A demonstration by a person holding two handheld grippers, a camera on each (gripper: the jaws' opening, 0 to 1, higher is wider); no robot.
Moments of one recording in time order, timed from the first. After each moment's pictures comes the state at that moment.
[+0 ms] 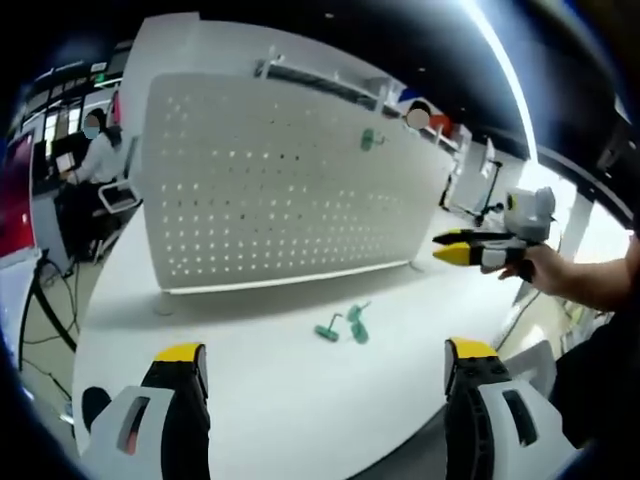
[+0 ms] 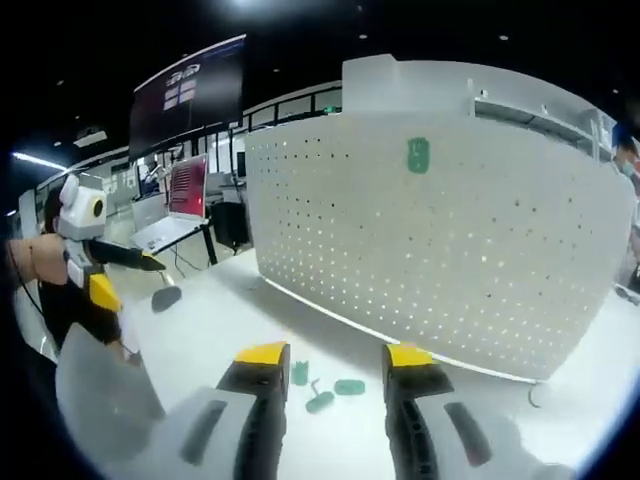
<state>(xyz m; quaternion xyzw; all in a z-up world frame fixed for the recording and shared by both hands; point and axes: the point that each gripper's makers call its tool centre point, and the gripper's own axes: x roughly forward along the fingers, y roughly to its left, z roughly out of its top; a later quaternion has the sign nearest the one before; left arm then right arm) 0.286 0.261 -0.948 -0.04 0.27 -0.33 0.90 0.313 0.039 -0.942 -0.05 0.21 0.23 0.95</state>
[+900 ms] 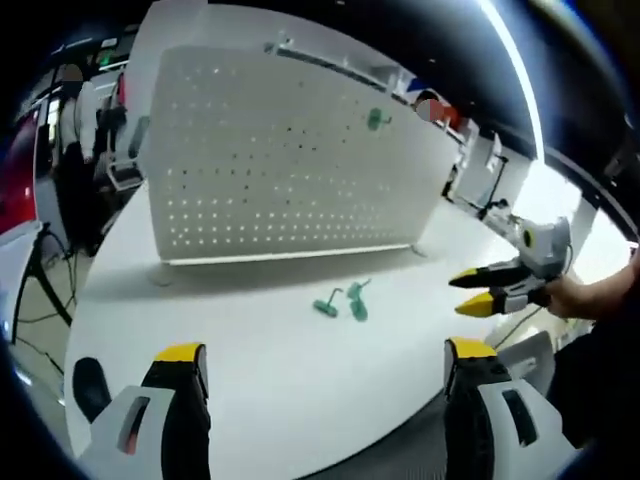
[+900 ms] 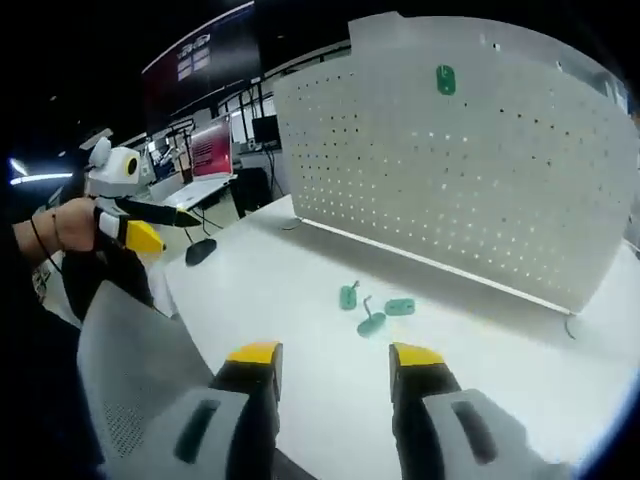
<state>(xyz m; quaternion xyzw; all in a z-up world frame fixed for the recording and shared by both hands) 0.268 0.267 -0.974 -0.04 0.31 -0.33 0.89 0.241 0.059 -1.004 -0.03 0.30 0.26 0.92</state>
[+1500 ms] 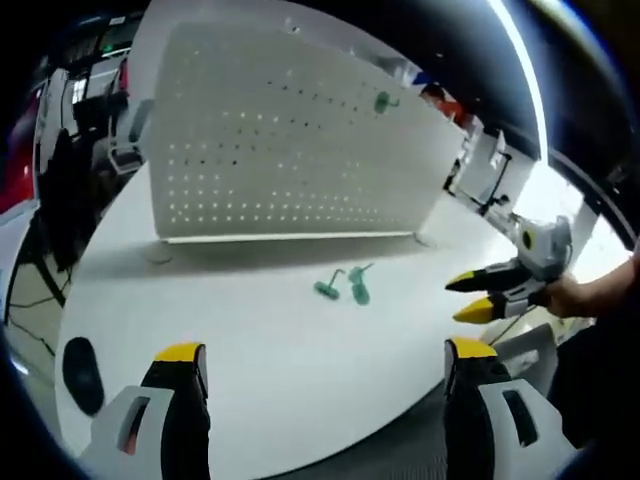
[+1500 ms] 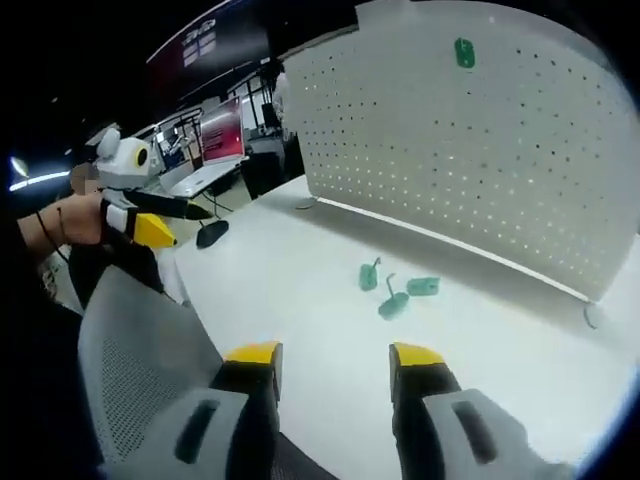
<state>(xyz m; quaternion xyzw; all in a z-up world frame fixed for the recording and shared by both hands) 0.264 0.270 -0.995 -0.05 0.33 -0.32 0.89 0.239 0.077 -1.027 -0.03 0.33 0.29 0.90</state>
